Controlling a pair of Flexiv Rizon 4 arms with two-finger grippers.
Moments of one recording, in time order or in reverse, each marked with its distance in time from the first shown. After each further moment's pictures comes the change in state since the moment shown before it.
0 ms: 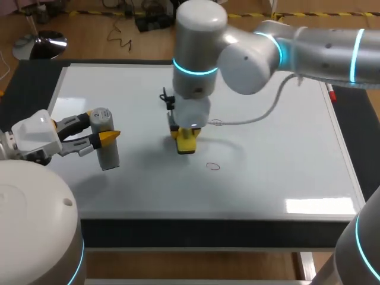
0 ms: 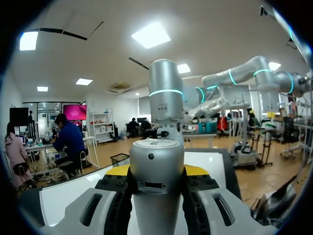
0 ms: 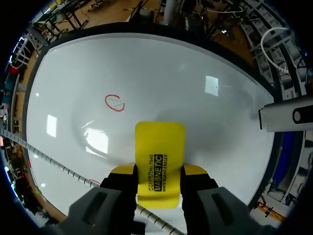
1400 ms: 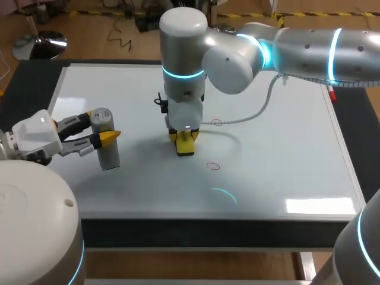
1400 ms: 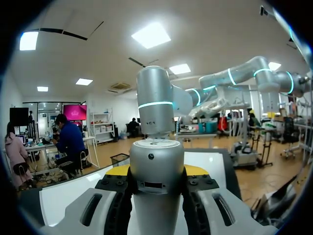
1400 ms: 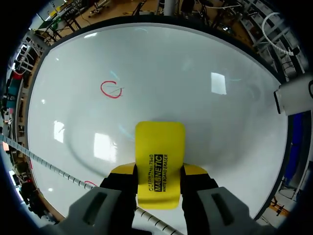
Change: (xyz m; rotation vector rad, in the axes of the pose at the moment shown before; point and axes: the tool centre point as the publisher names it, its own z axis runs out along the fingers) left arm 0.000 0.000 0.001 0.001 -0.002 0.000; right arm 0.015 -0.018 0.032 -0.036 0.082 0.052
